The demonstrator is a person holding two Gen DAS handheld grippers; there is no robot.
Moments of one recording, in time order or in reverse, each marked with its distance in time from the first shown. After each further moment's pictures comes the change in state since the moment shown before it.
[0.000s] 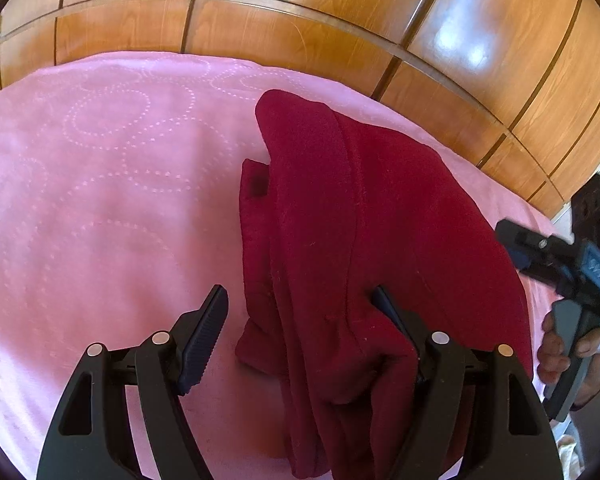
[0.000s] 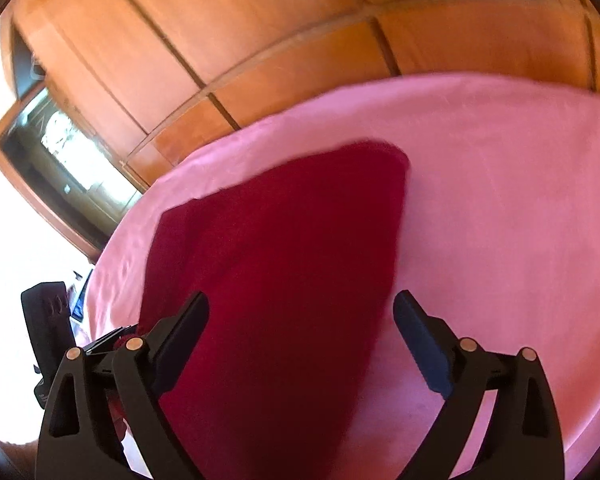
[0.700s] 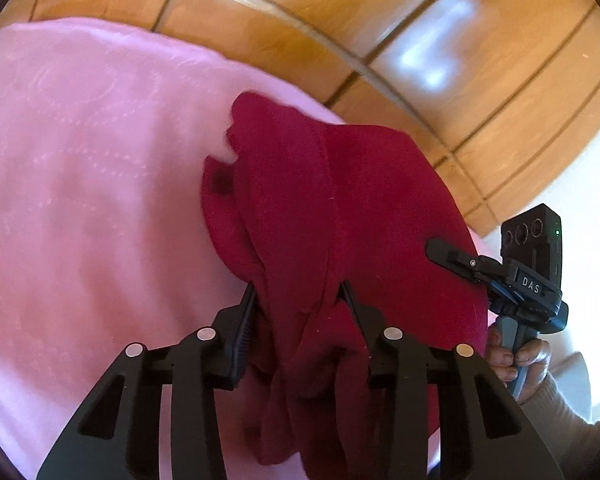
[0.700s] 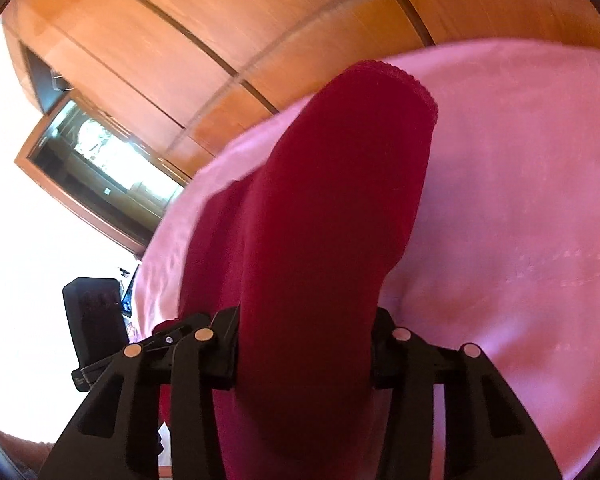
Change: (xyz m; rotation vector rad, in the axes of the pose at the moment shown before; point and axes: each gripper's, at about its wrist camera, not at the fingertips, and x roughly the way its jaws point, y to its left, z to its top) left arm -0.018 0.008 0.002 -0.080 0.004 -0.304; right arm -0.016 0.028 -0.002 0.000 0.007 0.190
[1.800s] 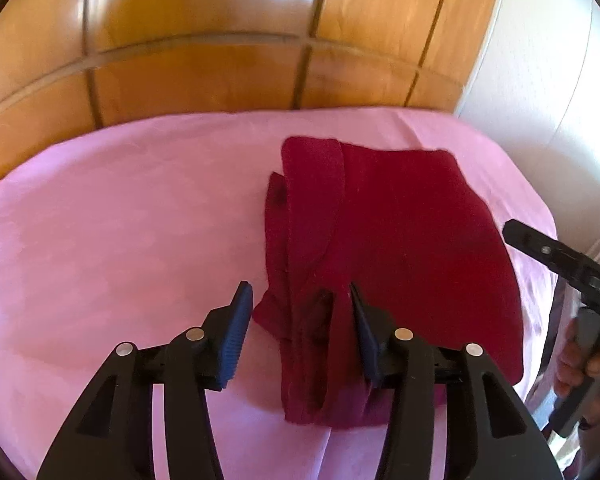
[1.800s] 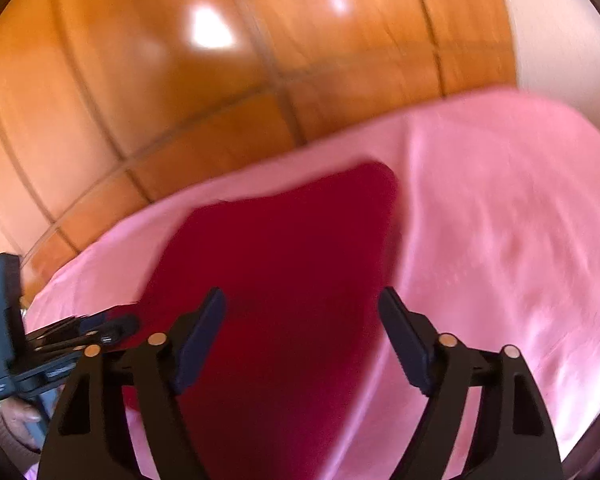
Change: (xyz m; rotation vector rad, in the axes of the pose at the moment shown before) left arm 0.210 -0.283 -0.015 0.541 0.151 0.086; right arm -0.235 -0.107 -0.079 0.108 -0.433 -0.690
